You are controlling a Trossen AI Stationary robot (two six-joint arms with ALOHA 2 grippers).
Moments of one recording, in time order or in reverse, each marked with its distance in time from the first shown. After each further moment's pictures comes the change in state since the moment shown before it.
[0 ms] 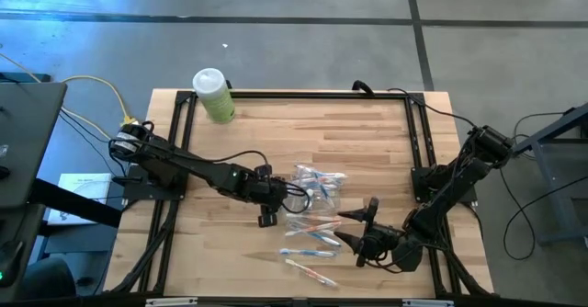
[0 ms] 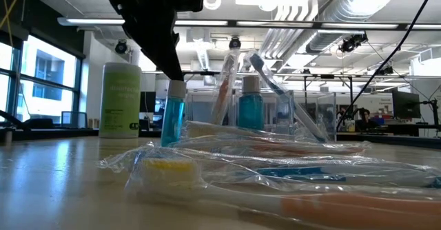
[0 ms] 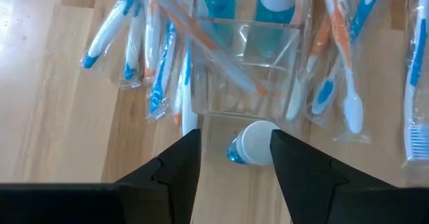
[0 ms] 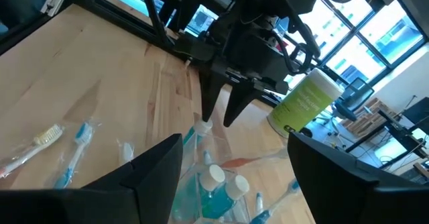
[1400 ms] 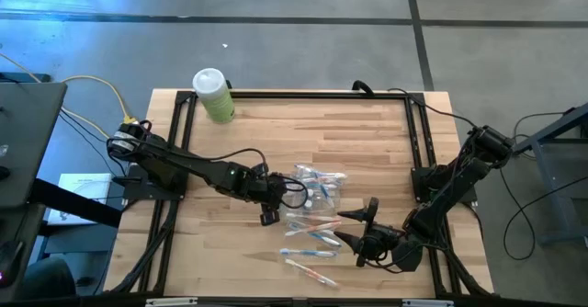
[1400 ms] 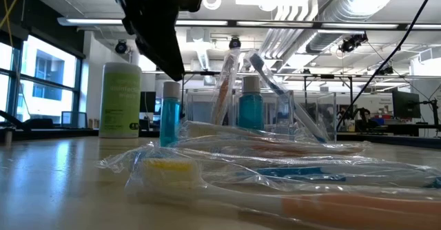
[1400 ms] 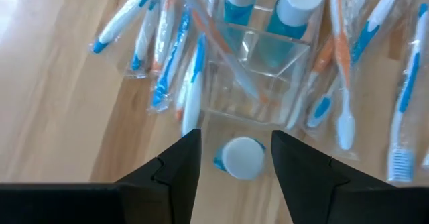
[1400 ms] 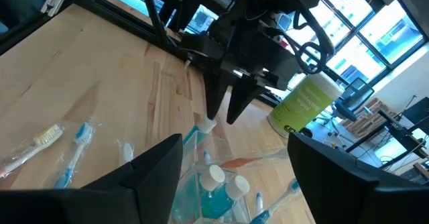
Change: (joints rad) left arm -0.001 -0.026 -0.003 0.001 -0.009 -0.137; right arm 0.000 0.000 0.000 0.000 0.000 0.000
